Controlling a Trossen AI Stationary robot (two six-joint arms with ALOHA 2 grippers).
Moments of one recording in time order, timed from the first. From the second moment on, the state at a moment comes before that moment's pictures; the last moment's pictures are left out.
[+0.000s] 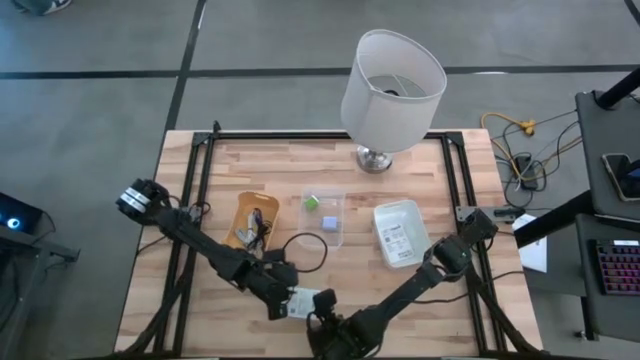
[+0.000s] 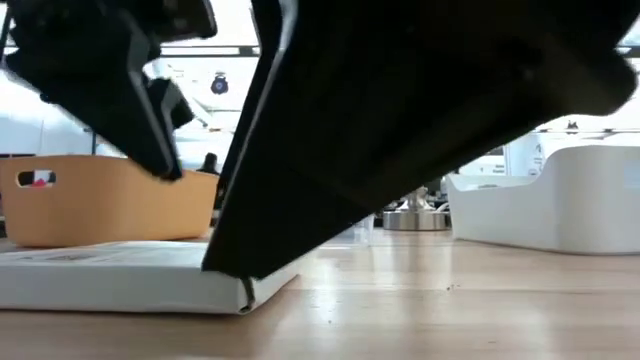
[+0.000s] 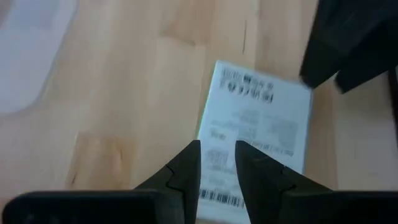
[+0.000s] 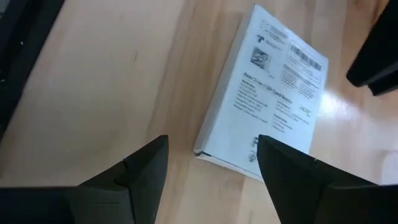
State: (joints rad) left arm -0.56 1.65 0.97 -0.25 -0.25 -0.67; right arm 0.63 2.48 2.07 -0.81 0.52 0.21
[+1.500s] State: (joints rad) left arm -0.60 1.87 1.22 -0.79 -0.17 -1.14; right arm 0.59 2.41 2.17 -0.94 0.47 0.58
